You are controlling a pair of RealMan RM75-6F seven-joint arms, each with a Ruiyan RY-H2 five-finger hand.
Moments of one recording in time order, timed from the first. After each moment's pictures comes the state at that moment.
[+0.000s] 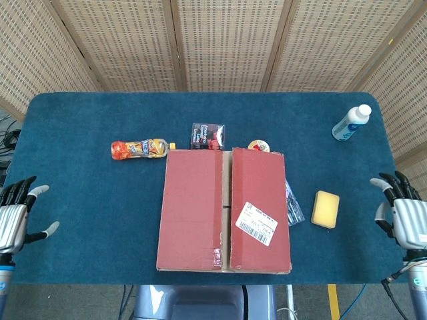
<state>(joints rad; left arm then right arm) -0.13 -1.06 -0.09 -1.89 1.31 1.43 0.29 0.15 -1.04 0.16 -1.68 -1.40 1.42 0.04</state>
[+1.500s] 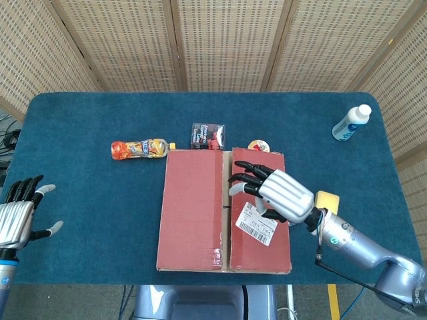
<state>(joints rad) -0.17 -1.03 -0.08 -1.90 1.27 1.36 0.32 0.69 -0.96 0.23 -1.83 -1.82 1.04 0.43</state>
